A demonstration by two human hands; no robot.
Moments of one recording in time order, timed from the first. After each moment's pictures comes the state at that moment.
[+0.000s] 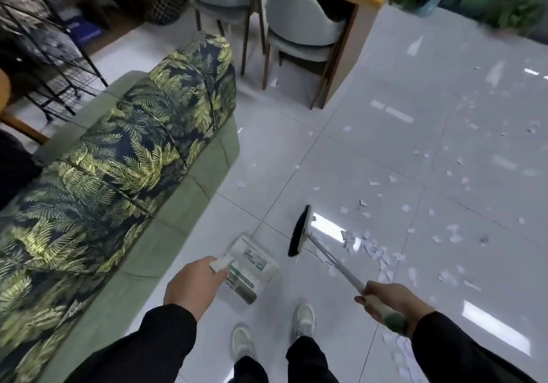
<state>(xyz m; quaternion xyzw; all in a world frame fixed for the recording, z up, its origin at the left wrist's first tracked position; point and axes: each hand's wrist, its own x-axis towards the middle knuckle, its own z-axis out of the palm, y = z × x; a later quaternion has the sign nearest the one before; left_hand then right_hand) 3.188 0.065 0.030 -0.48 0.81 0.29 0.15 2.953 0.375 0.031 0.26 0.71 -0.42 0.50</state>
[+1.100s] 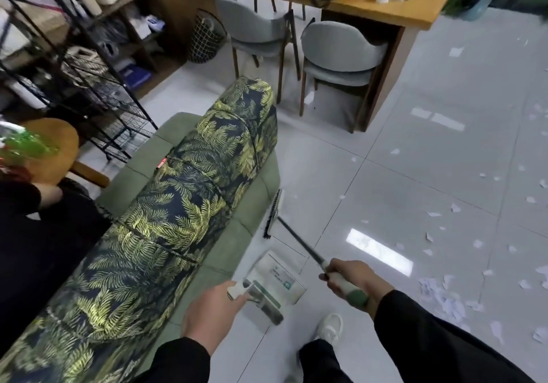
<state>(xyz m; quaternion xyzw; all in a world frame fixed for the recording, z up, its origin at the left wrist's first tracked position) 3.154 -0.068 0.057 -0.47 0.84 0.24 0.15 2.913 0.111 0.010 0.19 0.64 -0.50 0.55</state>
